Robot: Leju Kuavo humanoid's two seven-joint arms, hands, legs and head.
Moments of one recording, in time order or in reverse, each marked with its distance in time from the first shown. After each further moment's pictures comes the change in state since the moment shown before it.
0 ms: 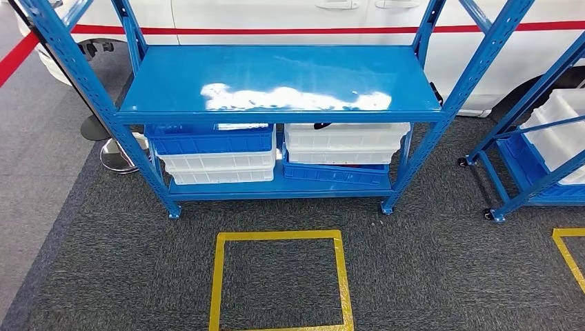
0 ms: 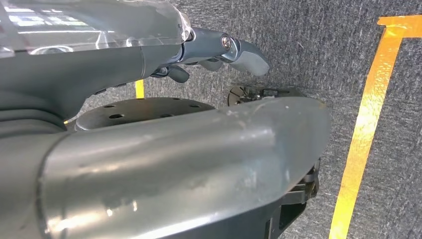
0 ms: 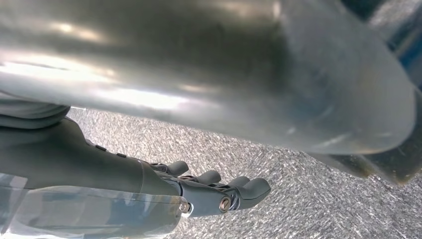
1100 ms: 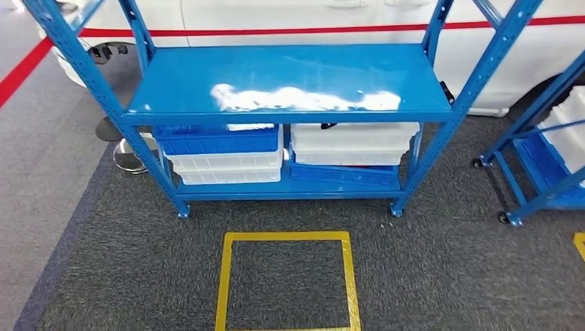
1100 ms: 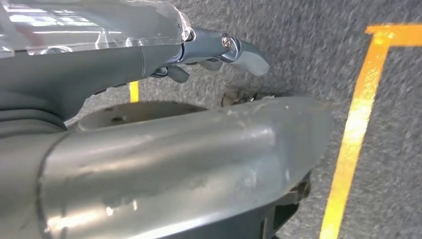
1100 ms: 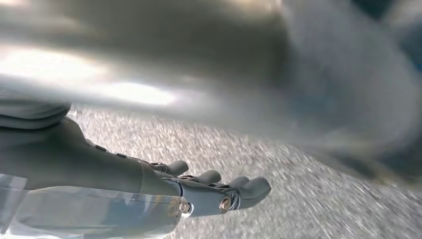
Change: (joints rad) left arm 0.003 0.000 0.000 0.000 0.005 -0.012 -0.018; right arm 0.006 0.003 -0.010 0.000 -0.014 0.009 0.006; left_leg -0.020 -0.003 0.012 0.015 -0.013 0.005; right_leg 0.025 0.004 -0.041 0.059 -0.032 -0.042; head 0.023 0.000
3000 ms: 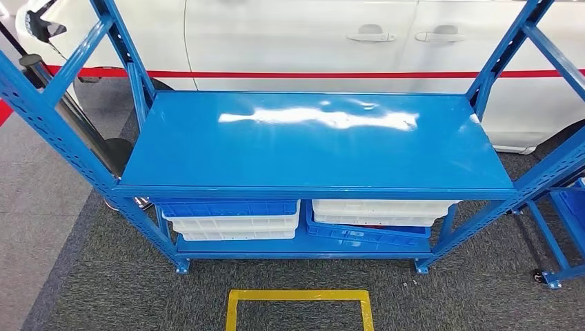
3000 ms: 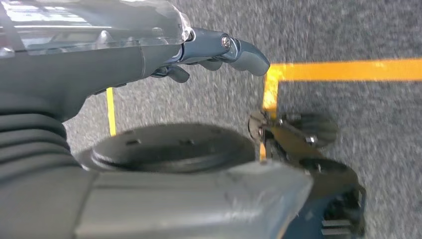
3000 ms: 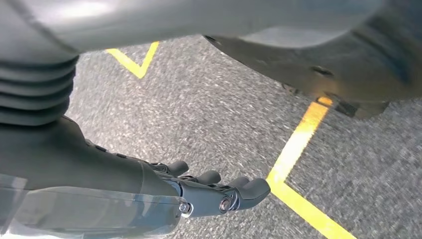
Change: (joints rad) left arm 0.003 0.000 -0.030 0.001 -0.082 0.104 0.079; right arm 0.005 0.002 -0.078 0.010 -0.100 -0.062 -0.088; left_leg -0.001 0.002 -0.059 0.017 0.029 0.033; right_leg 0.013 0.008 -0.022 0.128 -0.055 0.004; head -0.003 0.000
